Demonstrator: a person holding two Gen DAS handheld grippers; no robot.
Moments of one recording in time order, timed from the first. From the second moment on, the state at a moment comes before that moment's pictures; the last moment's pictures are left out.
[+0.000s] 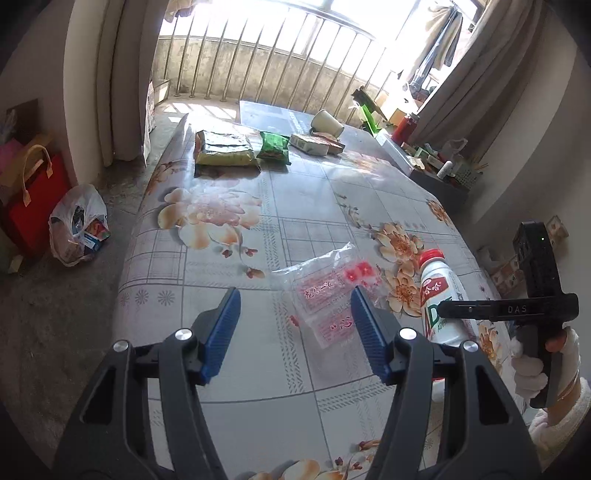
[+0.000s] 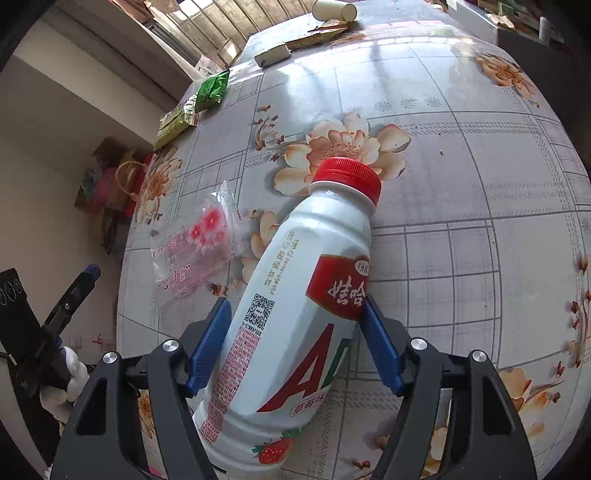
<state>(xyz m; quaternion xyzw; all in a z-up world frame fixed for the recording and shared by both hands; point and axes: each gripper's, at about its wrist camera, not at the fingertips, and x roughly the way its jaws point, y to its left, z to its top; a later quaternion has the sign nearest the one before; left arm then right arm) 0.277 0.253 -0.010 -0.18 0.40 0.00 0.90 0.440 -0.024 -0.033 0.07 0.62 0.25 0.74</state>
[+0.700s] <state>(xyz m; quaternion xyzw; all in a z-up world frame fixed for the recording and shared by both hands) 0.333 0.173 -0.062 0.01 0.49 0.01 0.87 0.290 -0.118 -0.024 -0.08 0.54 0.18 0.82</state>
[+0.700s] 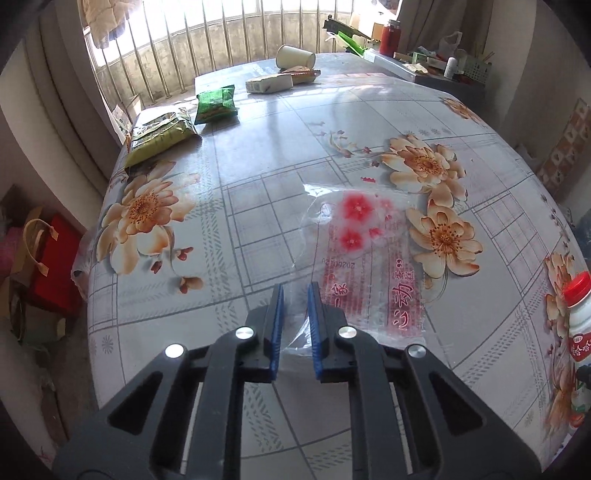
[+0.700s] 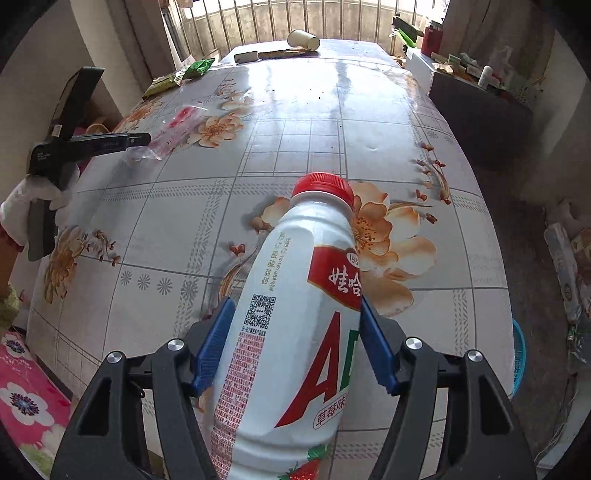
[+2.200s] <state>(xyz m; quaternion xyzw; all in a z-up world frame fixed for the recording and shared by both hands) 0.163 0.064 -0.060 -0.03 0.49 -0.02 0.87 0.249 -0.180 -0.039 0.08 0.55 0.20 0.81</state>
